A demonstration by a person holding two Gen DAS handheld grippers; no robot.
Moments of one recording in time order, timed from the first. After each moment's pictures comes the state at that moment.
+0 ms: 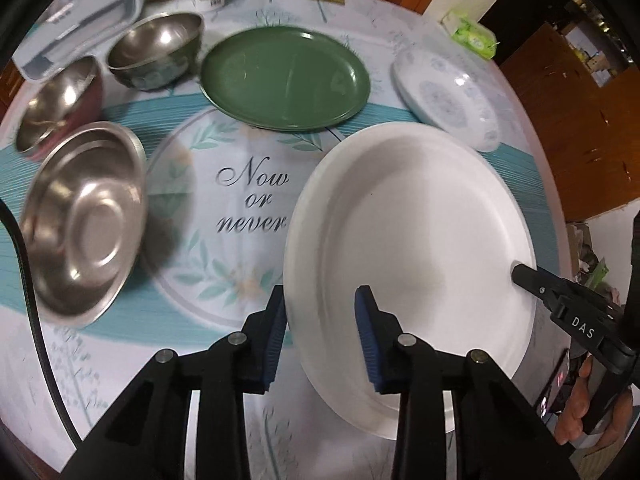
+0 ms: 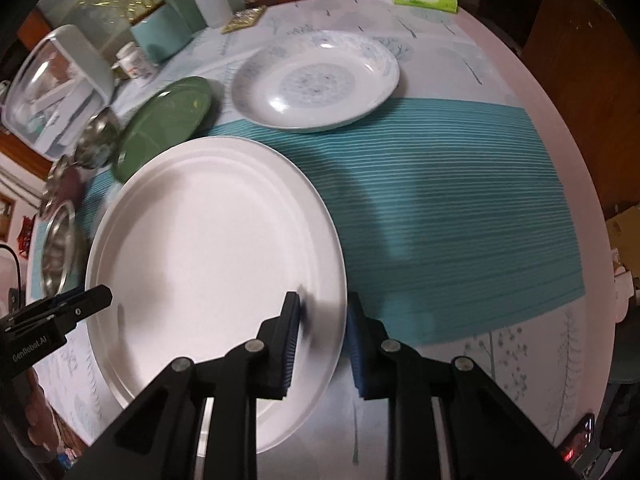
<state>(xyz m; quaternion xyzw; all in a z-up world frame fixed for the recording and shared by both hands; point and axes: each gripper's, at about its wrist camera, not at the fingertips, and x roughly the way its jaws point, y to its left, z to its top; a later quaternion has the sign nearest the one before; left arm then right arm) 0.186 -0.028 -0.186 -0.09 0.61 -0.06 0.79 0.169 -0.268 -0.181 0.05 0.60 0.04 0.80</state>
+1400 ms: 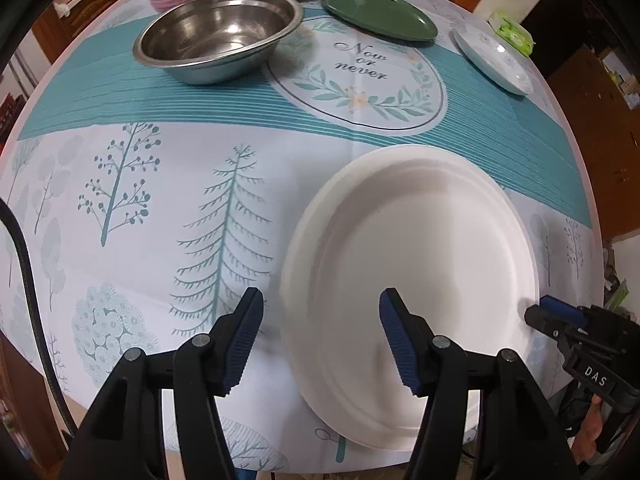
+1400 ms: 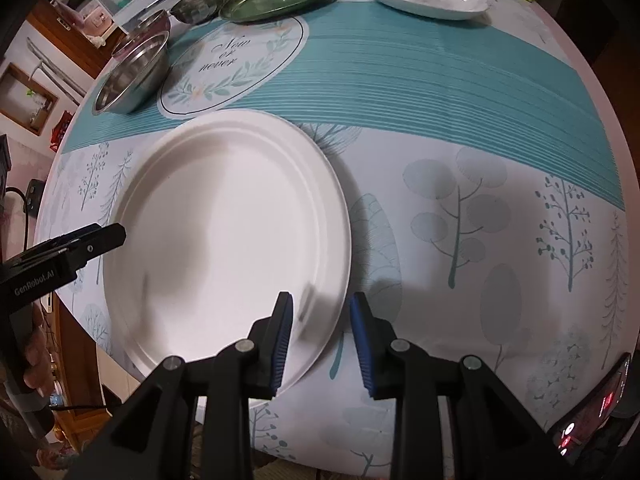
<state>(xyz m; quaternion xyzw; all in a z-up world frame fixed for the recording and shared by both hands) 0.006 0.020 -0.207 -0.11 0.61 0.02 0.79 0.041 -0.216 -0.218 -0.02 0.64 0.14 0.75</state>
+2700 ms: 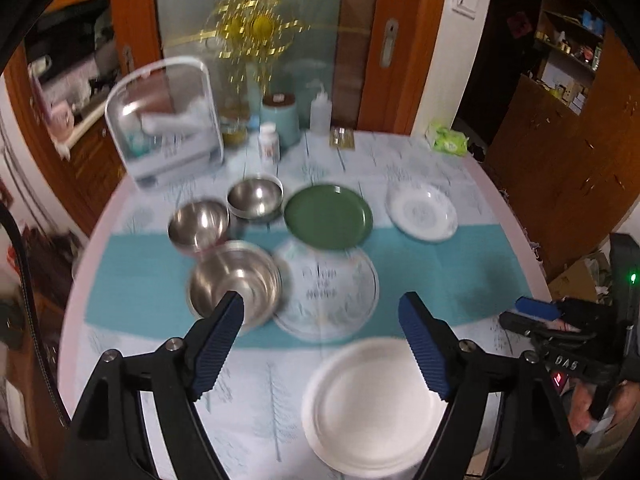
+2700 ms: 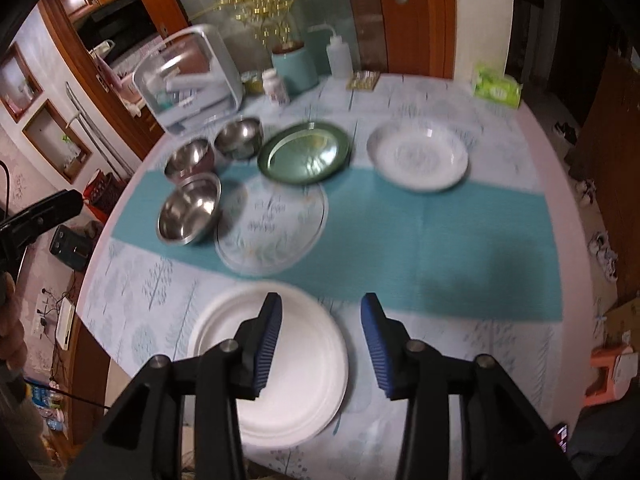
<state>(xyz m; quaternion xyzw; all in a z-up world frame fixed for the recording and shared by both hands) 0.066 0.019 0.036 -0.02 0.44 -0.01 0.90 0.102 -0.228 -0.043 0.00 0.51 0.17 0.84</state>
